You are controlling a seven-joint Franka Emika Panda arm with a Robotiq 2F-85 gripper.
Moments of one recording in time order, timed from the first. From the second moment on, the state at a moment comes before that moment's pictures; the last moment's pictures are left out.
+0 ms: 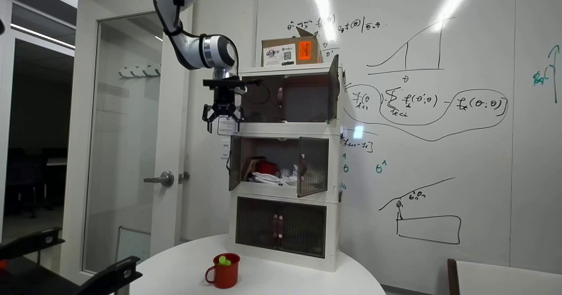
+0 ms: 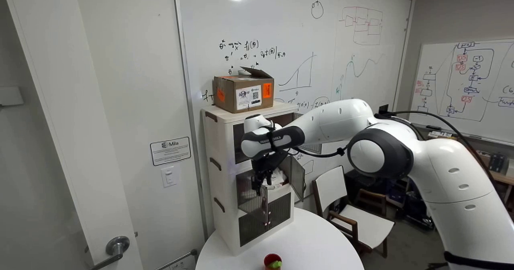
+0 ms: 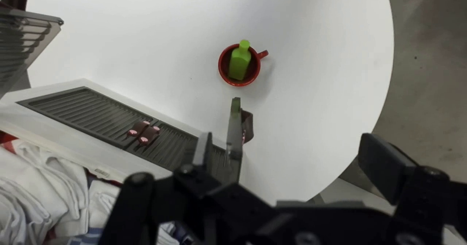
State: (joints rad) arm 0.12 0.59 0.12 -1.39 -0.18 1.88 -0.26
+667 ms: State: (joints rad) arm 0.14 0.48 0.06 -1.44 -0.24 2.17 -0.07
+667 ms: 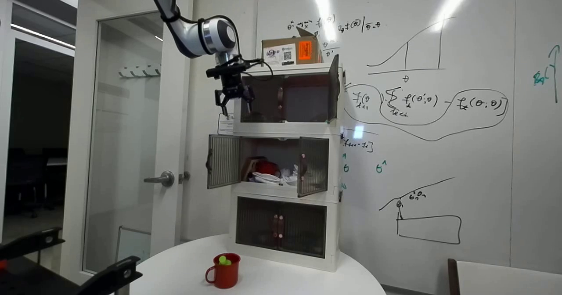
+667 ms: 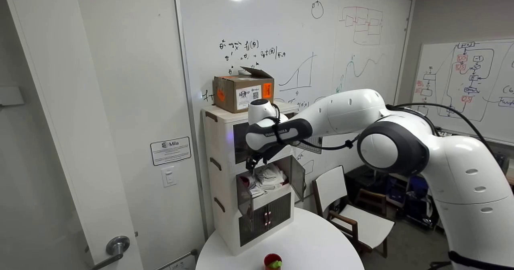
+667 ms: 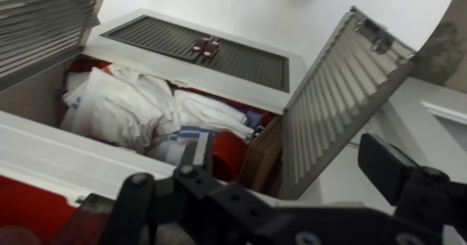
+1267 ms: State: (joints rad) arm 0.00 0.29 -0.01 -1.74 -0.13 2.31 -0.02
